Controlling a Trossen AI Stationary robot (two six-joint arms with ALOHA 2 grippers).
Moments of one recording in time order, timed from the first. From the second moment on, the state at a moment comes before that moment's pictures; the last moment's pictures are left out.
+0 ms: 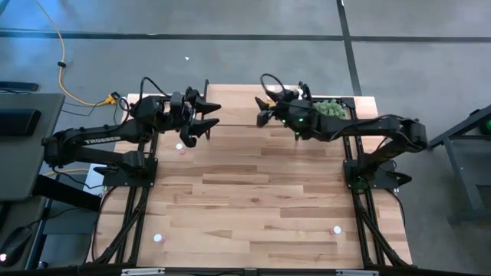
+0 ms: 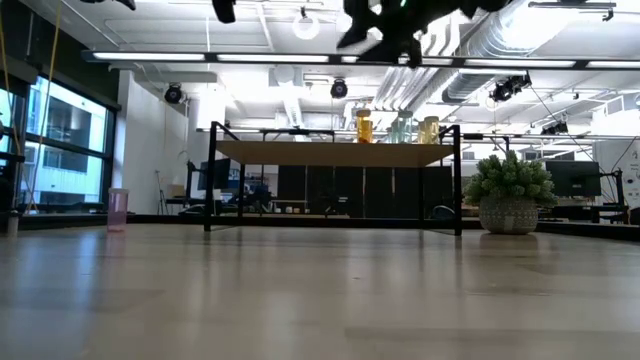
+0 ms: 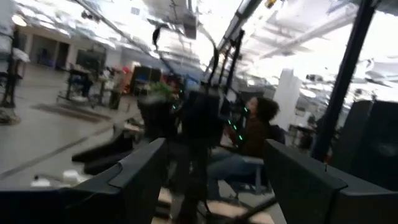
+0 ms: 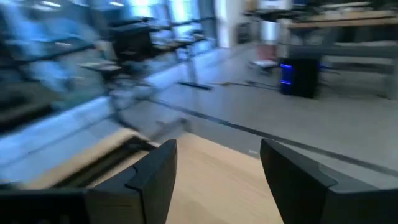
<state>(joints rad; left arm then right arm) 0.41 0.98 0.75 0.50 0.24 -0.31 -0.18 1.44 1.07 0.27 0.59 0.23</state>
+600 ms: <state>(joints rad) 0.37 0.71 0.74 0.01 0.18 -0.23 -0.09 1.22 1.07 0.02 0.05 0.23</state>
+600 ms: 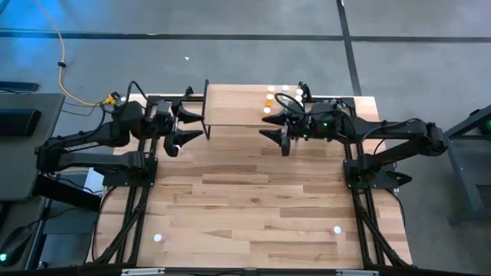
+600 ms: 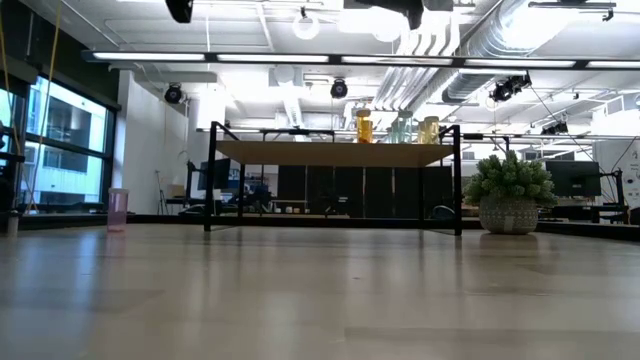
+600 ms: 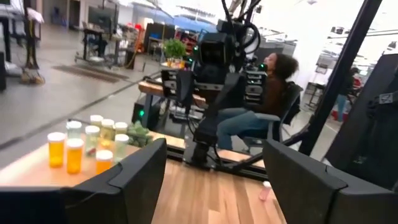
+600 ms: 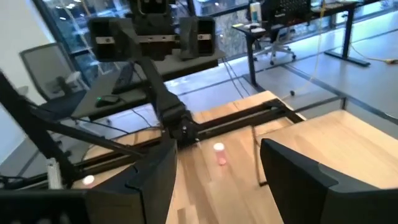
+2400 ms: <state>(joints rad) 0.58 1.26 0.74 -1.02 -0.14 -0.46 -0.06 1.22 1.06 -0.07 0.05 0.26</state>
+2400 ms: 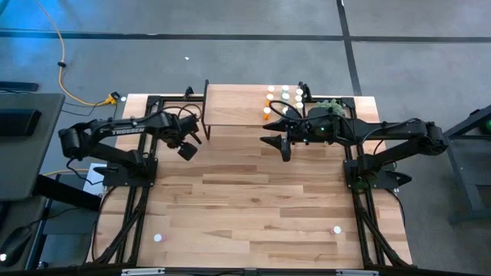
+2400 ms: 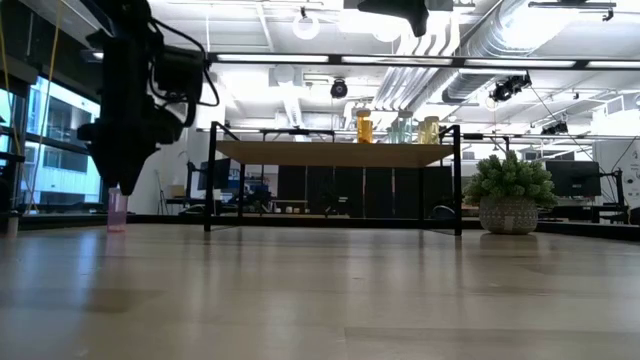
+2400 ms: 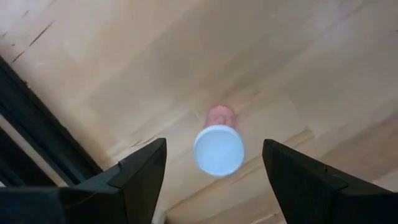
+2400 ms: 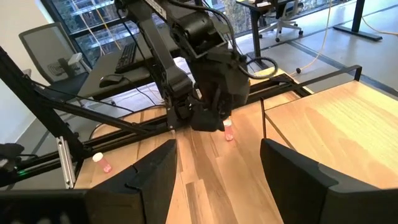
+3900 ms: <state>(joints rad) 0.54 1.25 1.14 -1.43 0.09 -0.25 -0.06 1.22 1.06 -0.09 0.06 0.27</state>
